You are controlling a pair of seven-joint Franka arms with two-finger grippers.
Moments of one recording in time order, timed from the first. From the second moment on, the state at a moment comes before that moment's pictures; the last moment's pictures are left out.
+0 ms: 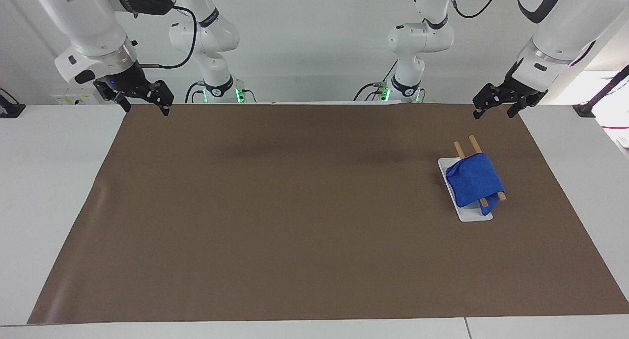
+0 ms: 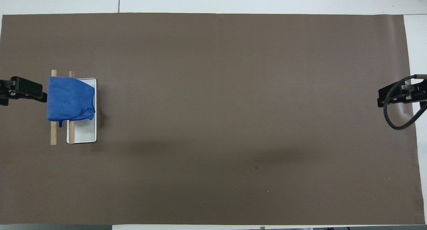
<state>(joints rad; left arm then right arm) -0.02 -0.02 -0.01 -1.59 -0.04 1.49 -0.02 0.01 -0.03 -0.01 -1.59 -0.06 1.43 0.09</state>
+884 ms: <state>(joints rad) -0.02 -0.03 0.00 -1.59 -0.04 1.50 0.01 0.01 -0.03 -0.01 -1.59 -0.06 1.43 0.09</state>
